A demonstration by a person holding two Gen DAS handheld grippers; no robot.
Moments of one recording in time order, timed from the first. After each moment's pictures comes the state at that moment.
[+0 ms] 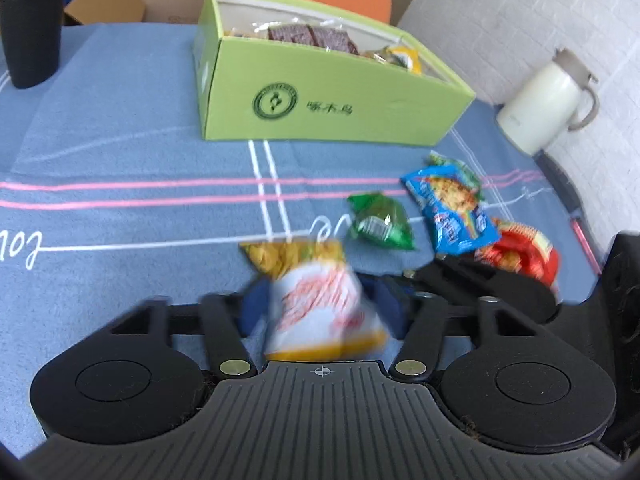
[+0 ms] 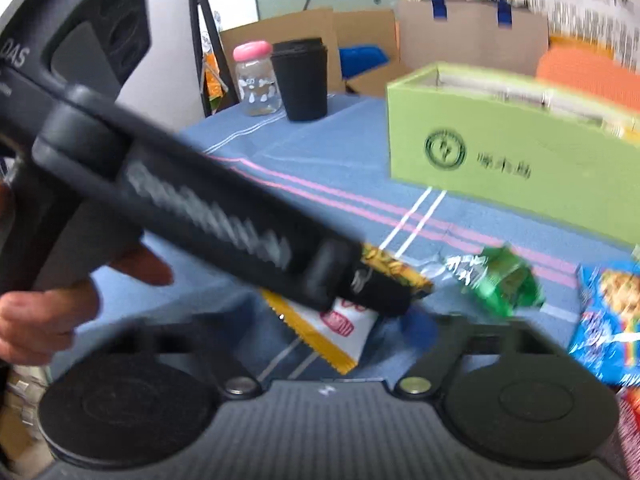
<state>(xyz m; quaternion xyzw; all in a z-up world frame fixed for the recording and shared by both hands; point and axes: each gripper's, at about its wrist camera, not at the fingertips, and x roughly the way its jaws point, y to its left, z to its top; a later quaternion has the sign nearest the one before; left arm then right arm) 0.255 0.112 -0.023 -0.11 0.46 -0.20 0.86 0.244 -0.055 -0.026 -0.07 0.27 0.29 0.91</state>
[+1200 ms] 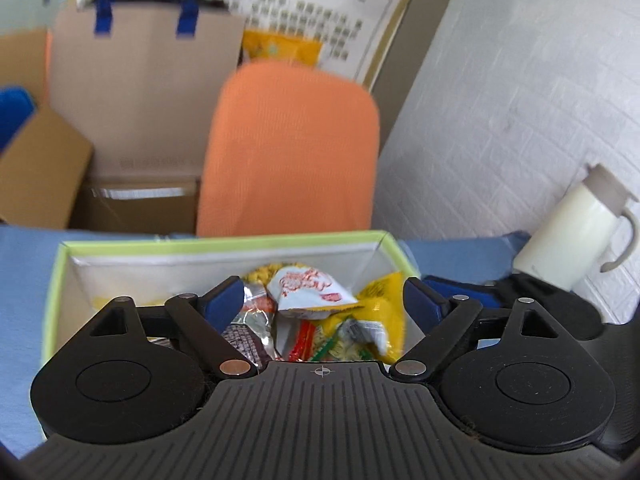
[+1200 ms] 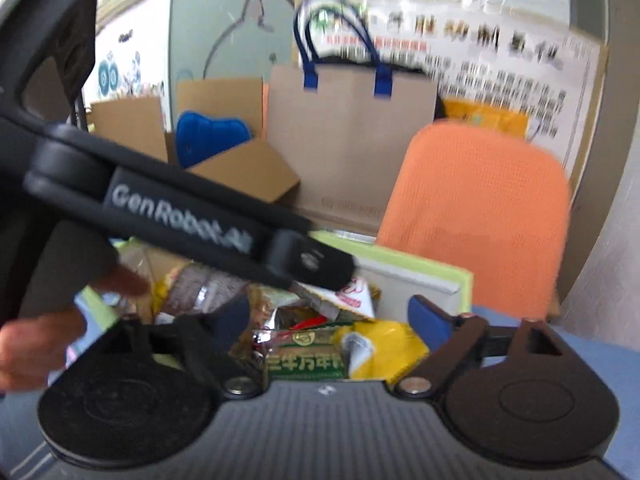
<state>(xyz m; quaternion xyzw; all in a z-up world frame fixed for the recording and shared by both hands) 0.443 0.012 0.065 -0.10 0.32 -0.17 0.93 0.422 -0.175 0.065 -0.09 0.19 0.20 0.96</state>
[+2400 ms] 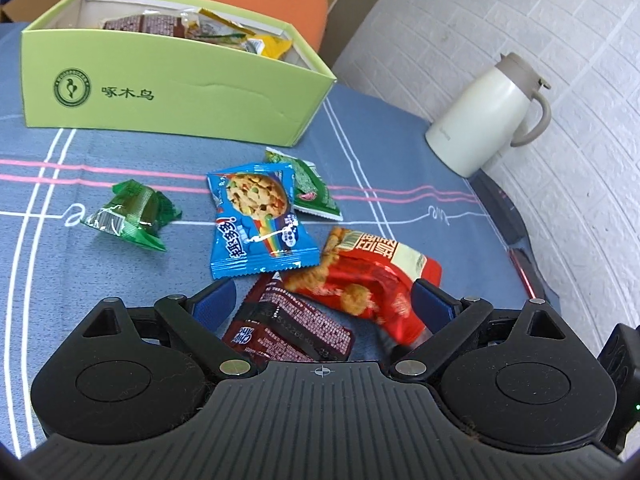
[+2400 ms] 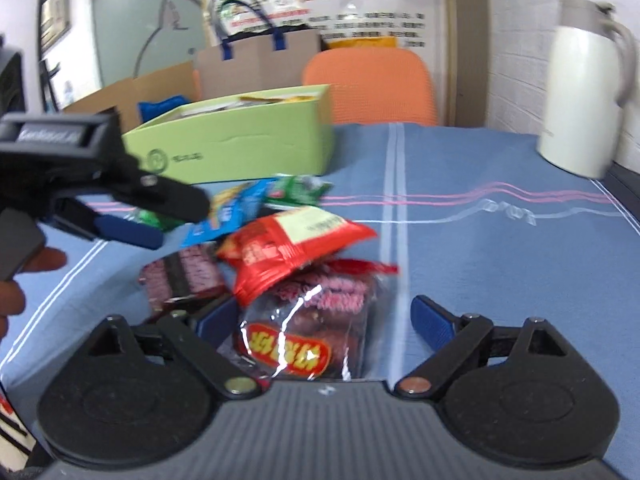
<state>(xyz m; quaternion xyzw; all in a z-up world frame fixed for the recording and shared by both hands) 0.240 -0.051 -0.017 -0.18 0.42 -0.22 0.86 0.174 -0.267 -0.042 0.03 0.25 0.08 0.96</state>
